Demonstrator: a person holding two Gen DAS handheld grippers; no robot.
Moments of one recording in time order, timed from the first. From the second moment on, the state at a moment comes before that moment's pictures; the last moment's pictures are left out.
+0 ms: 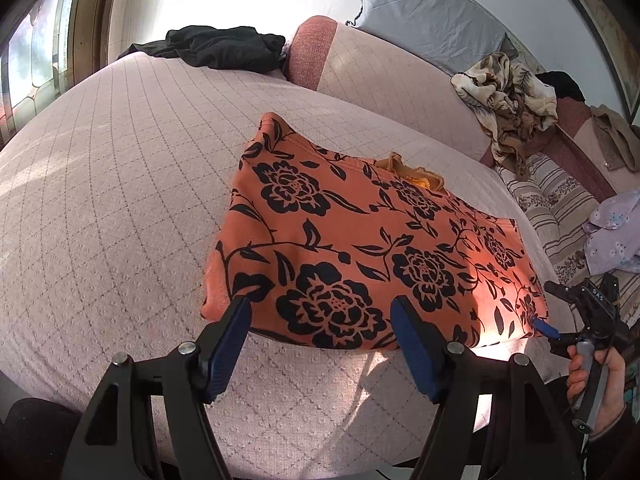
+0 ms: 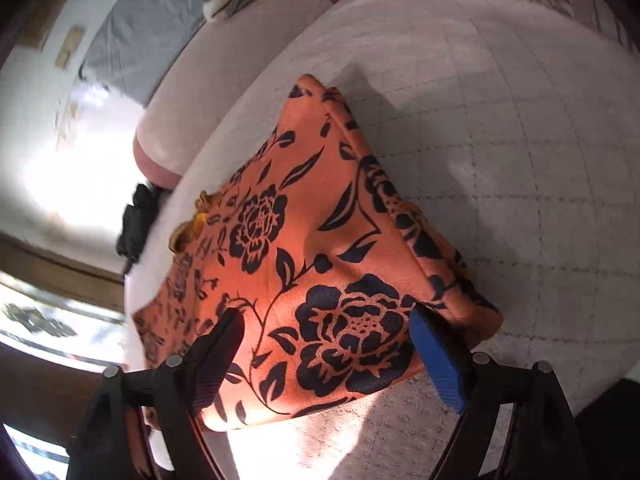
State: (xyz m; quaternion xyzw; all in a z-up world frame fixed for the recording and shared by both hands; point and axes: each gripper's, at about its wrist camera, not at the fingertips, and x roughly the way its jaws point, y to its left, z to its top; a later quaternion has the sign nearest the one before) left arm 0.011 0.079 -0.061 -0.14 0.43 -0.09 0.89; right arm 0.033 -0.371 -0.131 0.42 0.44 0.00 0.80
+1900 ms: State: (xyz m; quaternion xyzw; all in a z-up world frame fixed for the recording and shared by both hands) left arm 0.044 0.096 -0.097 -0.04 0.50 0.02 0.86; right arm 0.005 -0.370 -0.110 0.37 0.43 0.04 0.82
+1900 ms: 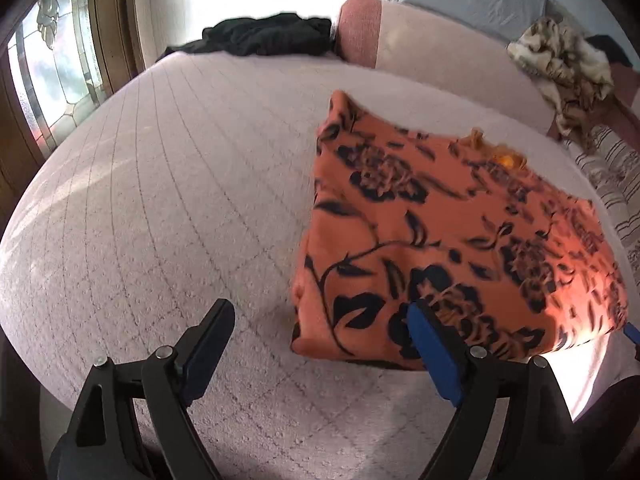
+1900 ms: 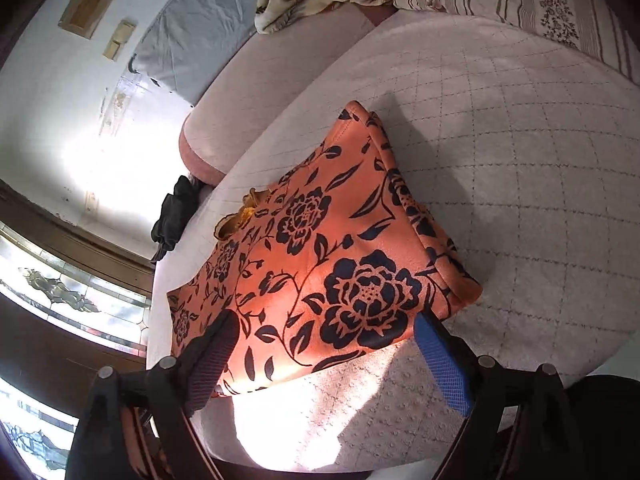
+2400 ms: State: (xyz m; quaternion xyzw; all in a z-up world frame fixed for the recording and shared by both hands) left arm 0.043 0.068 -0.038 -0.05 0.40 -0.02 0.92; right arm -0.008 -0.353 -0.119 0.44 0.44 0.05 0.78
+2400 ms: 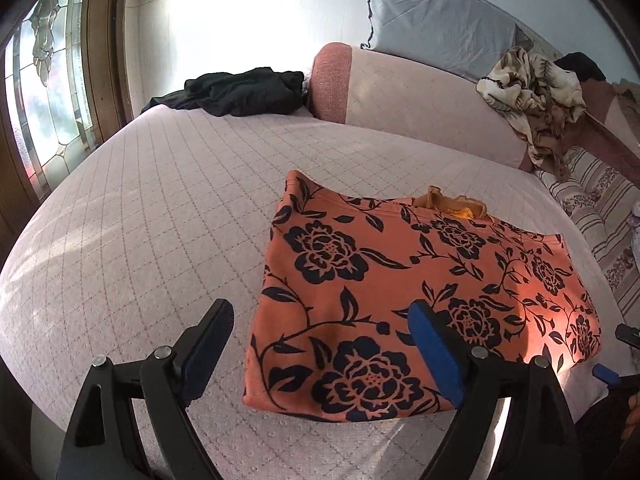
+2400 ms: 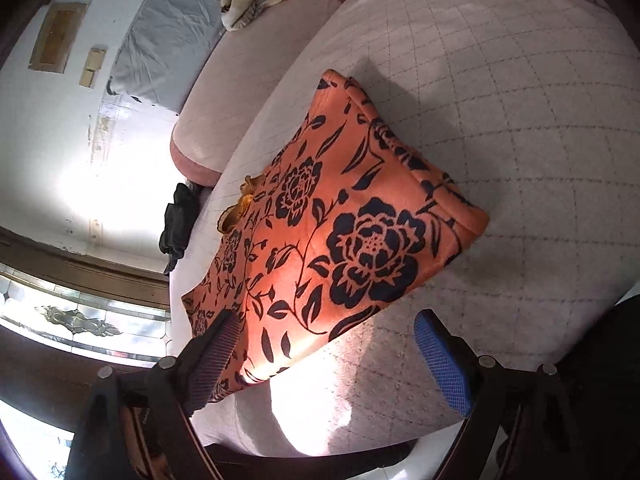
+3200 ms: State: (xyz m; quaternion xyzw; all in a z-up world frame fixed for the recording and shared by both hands) left arm 0.223 0.110 -0.082 0.00 0.50 0.06 0.86; right arm 0.162 -0.393 -0.129 0.44 0.44 0.10 0.78
